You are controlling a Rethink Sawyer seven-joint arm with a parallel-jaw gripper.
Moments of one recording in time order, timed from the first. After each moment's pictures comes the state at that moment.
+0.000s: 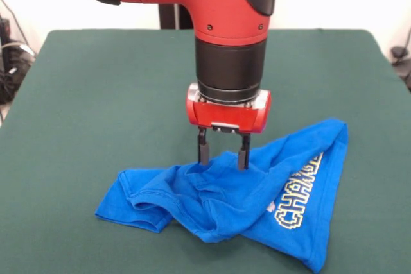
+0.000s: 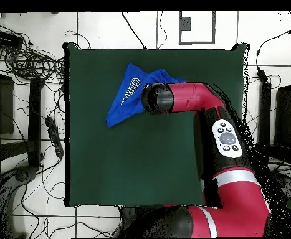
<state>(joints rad) -0.35 -0.42 0.31 1.26 -0.44 0.62 2.08</state>
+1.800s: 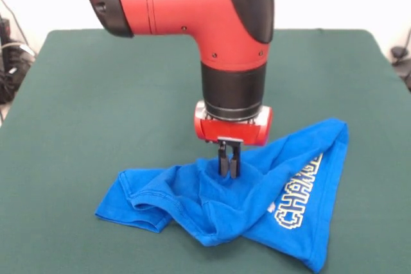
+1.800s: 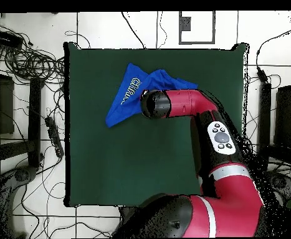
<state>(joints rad) -0.35 -0.36 0.31 1.28 -0.44 0.56 2.08</state>
